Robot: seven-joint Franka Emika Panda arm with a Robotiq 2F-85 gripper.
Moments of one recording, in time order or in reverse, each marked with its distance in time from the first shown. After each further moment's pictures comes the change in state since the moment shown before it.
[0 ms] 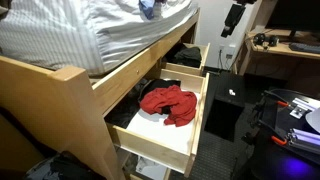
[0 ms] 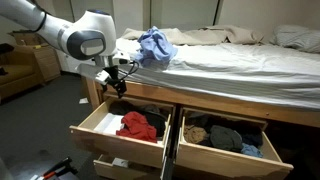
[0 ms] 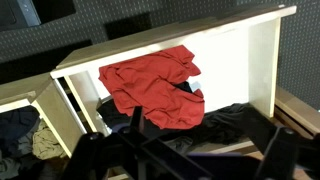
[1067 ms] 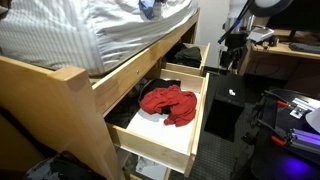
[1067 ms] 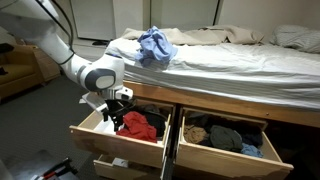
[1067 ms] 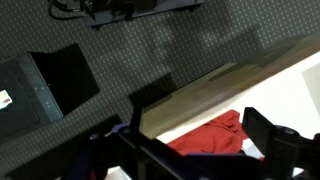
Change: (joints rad) arm -0.035 0.345 0.015 -0.048 -0.055 0.100 0.255
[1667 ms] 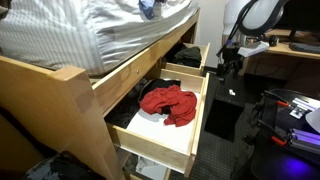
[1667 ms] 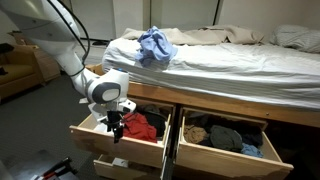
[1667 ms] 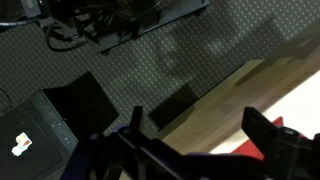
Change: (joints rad) arm -0.017 0.176 -0.014 0.023 -0.012 0.081 0.162
